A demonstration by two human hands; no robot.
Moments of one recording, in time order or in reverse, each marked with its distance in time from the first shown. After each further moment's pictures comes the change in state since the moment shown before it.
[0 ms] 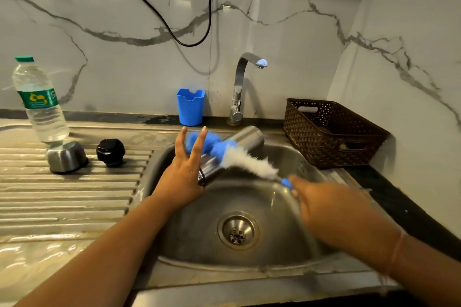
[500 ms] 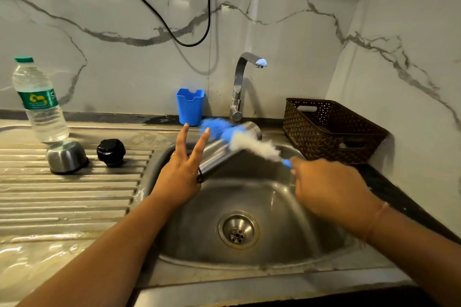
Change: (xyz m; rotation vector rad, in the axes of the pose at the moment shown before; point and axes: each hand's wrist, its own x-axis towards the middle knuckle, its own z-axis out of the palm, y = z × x) left_hand 0.002 -0.011 0.008 0.036 0.157 0.147; right_hand 0.024 0.001 -0.016 -0.051 0.086 0.064
